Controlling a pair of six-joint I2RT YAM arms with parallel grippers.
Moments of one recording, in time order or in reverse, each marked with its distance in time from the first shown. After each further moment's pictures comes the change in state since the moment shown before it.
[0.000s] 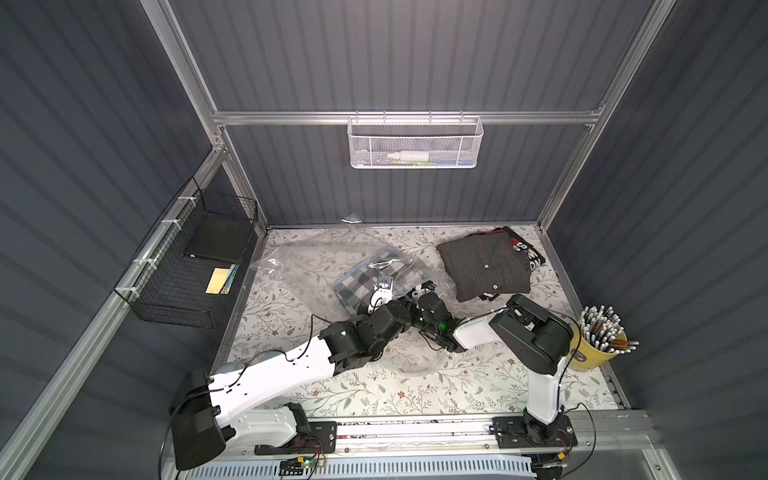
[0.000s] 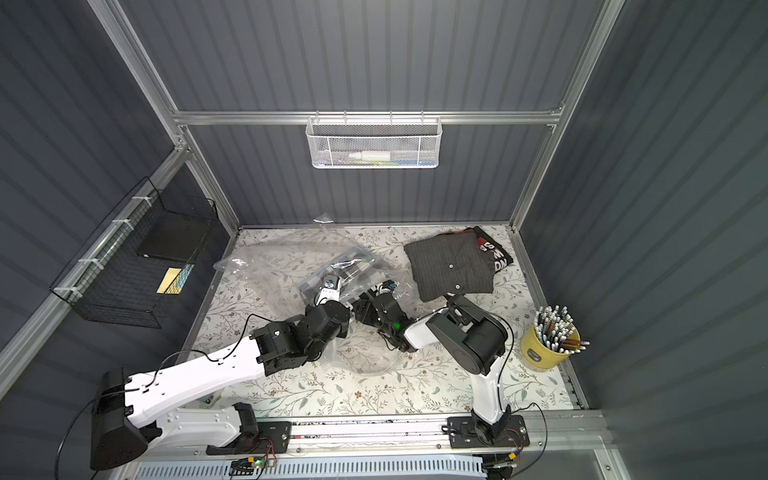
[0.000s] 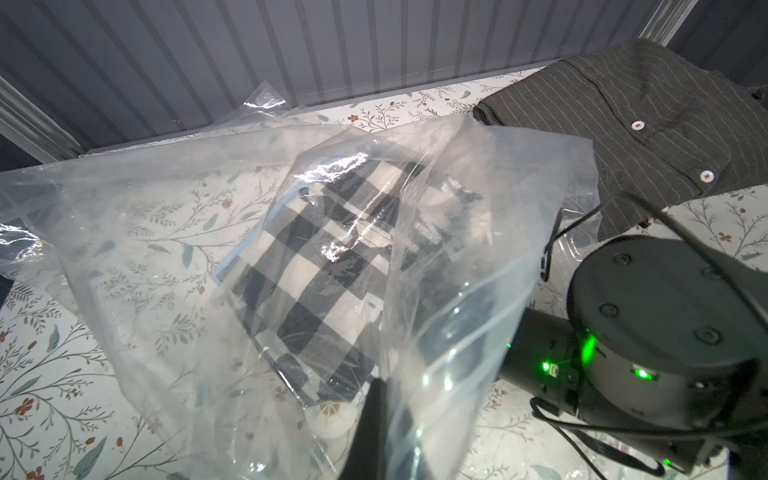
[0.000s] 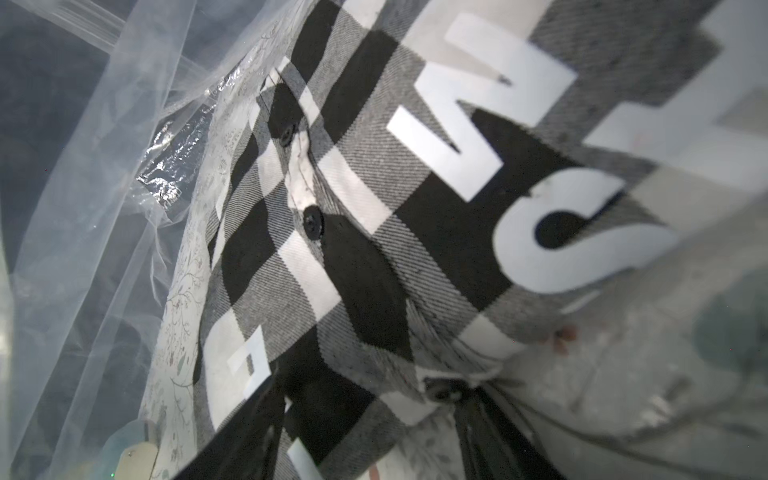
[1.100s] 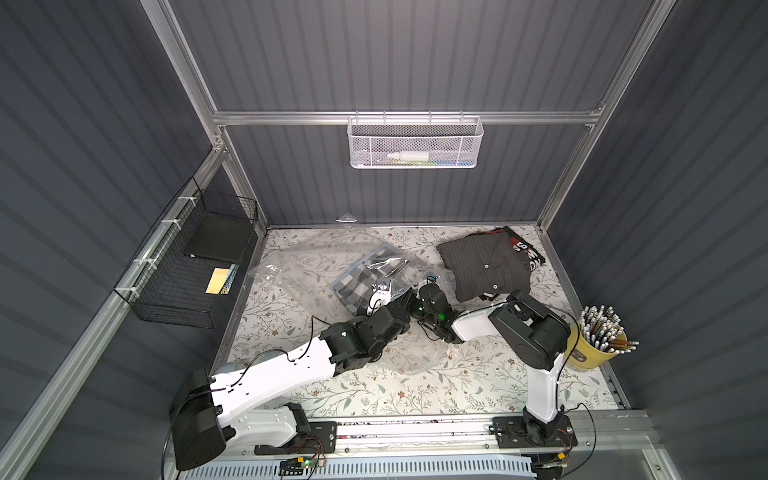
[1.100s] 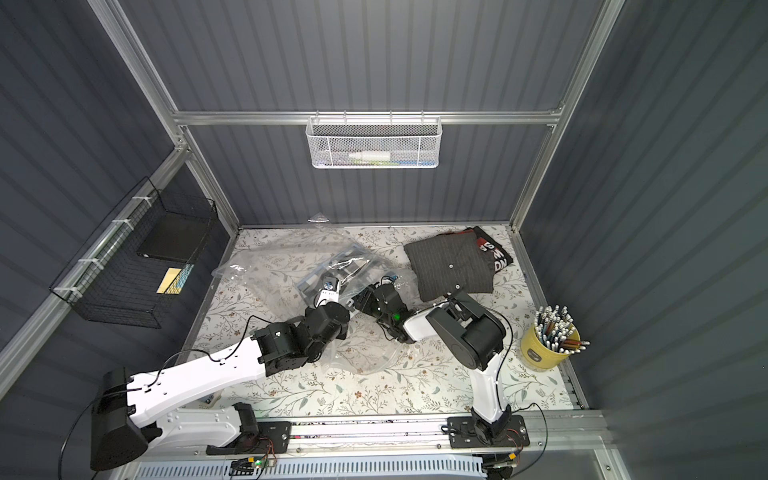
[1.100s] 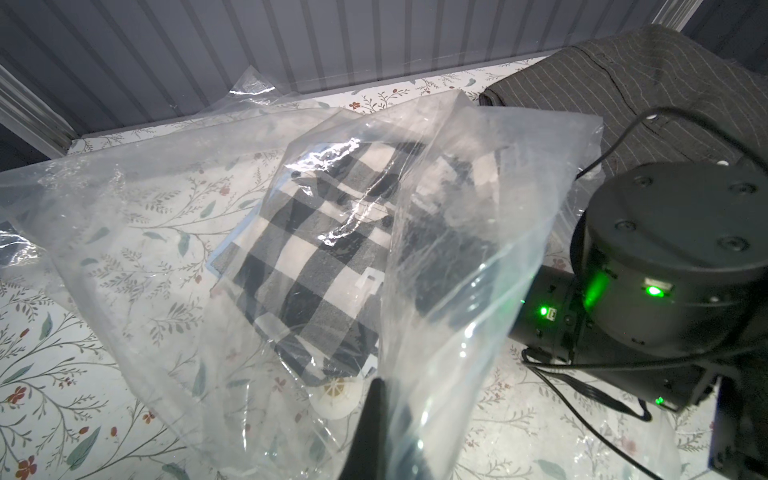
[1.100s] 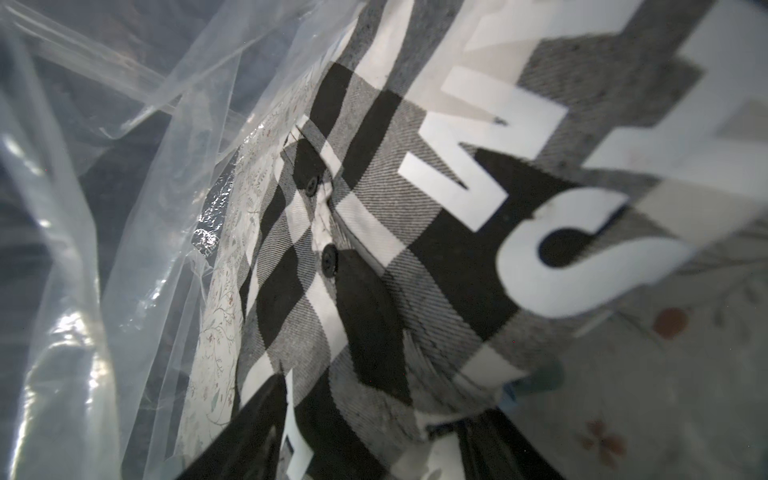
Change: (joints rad) left arm 0.000 0.000 -0.025 0.003 0.011 -0.021; right arm -0.043 0.024 0.061 0.034 -0.033 0.053
